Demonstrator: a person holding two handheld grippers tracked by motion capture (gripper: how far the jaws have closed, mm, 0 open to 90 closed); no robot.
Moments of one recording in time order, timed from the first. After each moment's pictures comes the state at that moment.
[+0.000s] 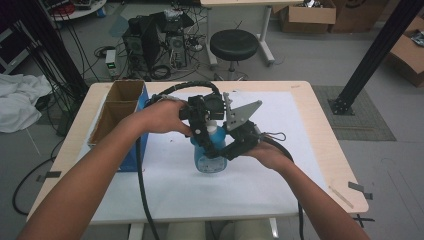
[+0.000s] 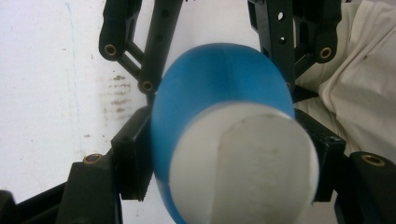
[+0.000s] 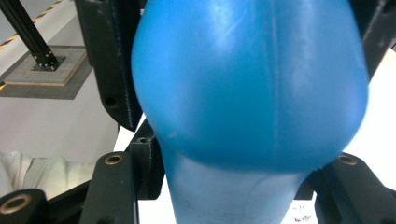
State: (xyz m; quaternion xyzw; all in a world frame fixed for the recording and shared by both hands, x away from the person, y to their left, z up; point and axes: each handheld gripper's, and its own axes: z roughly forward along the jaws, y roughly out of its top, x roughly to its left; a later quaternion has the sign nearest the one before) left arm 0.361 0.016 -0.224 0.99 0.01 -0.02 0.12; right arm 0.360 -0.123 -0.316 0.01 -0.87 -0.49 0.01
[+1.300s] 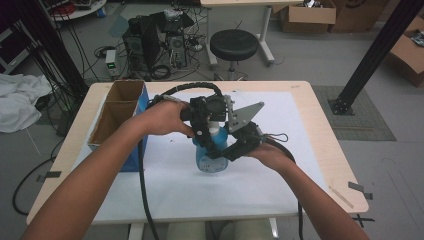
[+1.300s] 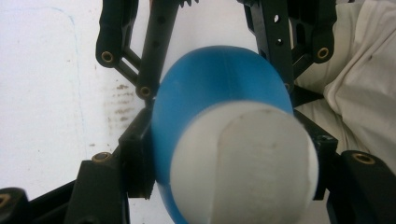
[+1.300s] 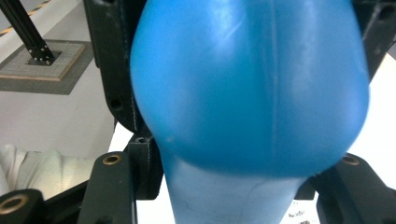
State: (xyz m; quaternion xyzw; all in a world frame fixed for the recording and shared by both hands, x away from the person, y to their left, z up) left arm 0.358 0.012 -0.224 0.99 -0.01 -0.01 0.13; right arm 0.359 -0.128 -0.316 0.02 -0.87 -0.49 -0.01
